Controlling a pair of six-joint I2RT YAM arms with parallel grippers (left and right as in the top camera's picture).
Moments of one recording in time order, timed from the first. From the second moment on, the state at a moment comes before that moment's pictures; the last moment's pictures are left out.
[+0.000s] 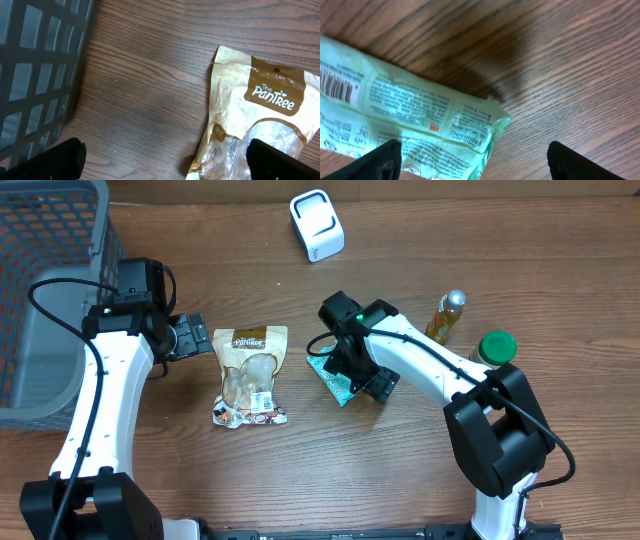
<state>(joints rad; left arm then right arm) 0.07 1.57 1.28 -0.96 -0.12 -0.26 0.61 2.00 1.45 -1.04 0.01 1.18</state>
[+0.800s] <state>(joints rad) 0.07 1.57 1.28 -0.96 -0.12 -0.26 0.67 2.00 1.44 -1.01 -0.04 1.25</state>
